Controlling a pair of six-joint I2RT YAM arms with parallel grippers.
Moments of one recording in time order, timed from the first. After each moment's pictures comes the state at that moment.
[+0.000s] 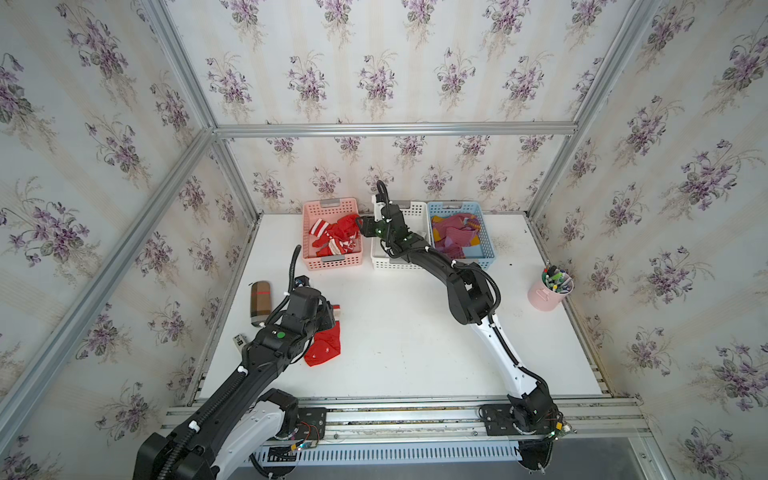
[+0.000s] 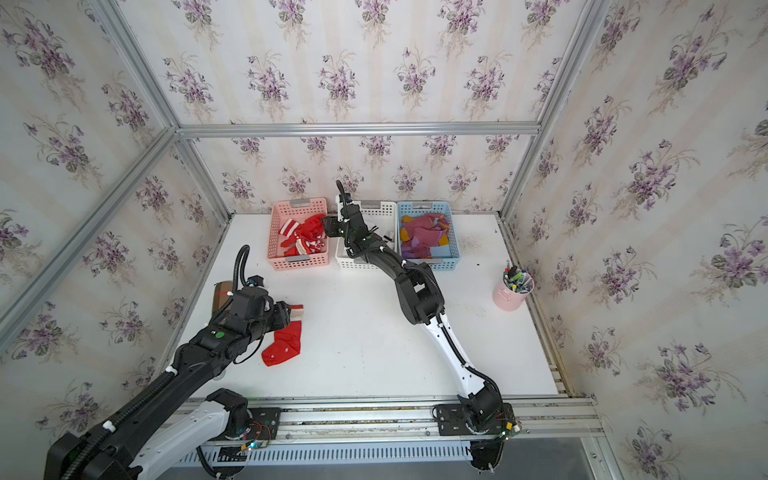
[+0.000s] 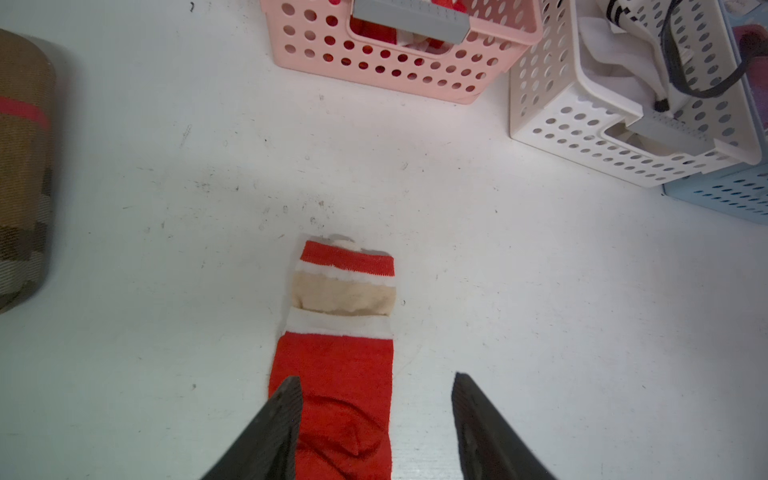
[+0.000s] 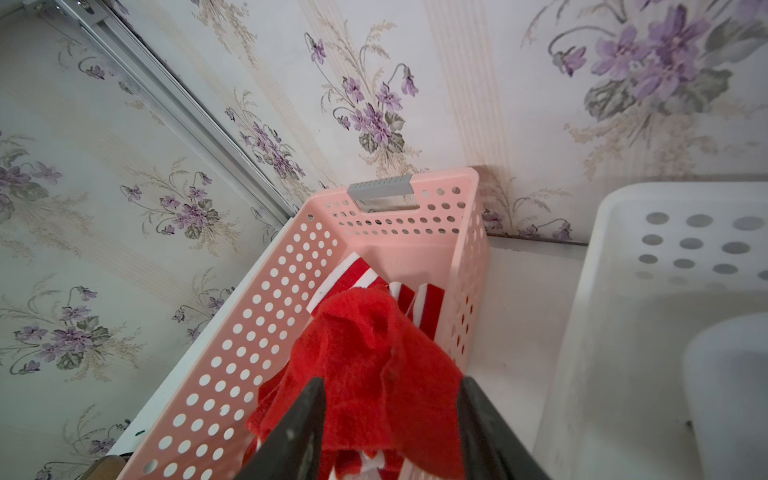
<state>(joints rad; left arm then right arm) -0.35 0.91 0.56 -0.47 -0.16 -0.53 0.62 2.67 2.34 0.06 -0.14 0.46</state>
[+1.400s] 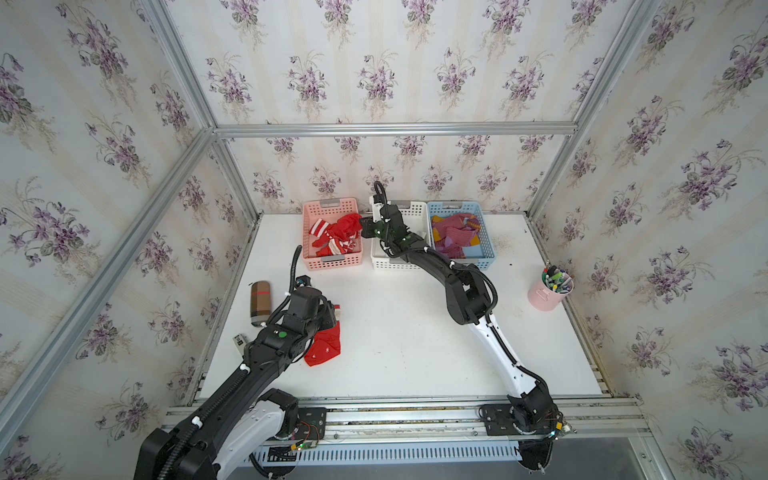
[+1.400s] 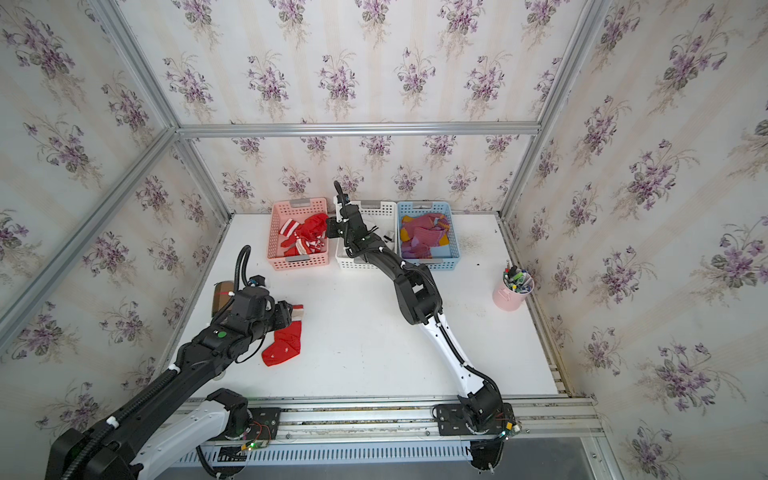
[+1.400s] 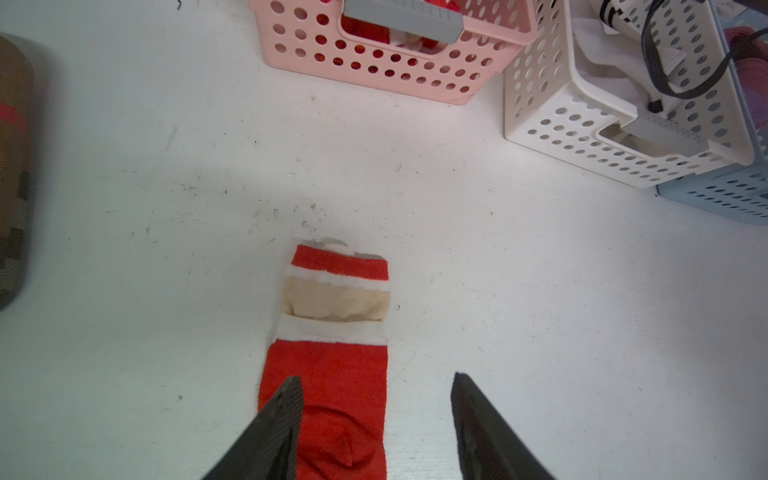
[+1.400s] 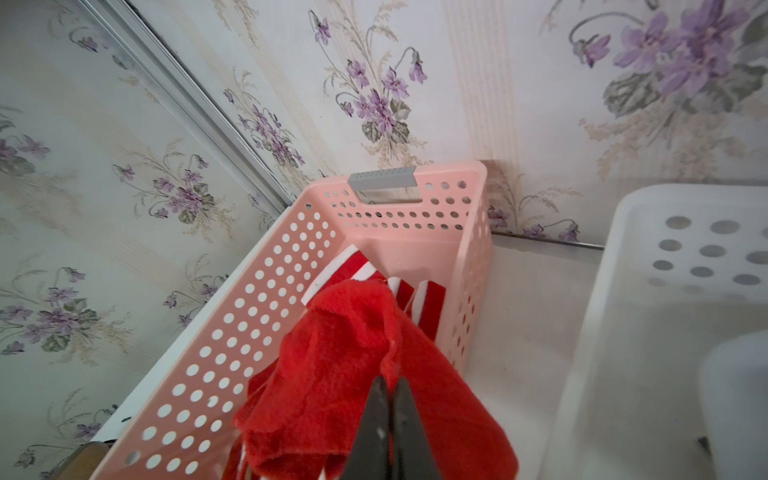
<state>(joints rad) -0.35 0.92 0.55 -0.43 -0.15 -0.53 0.62 2.71 2.40 0.03 -0.18 0.42</state>
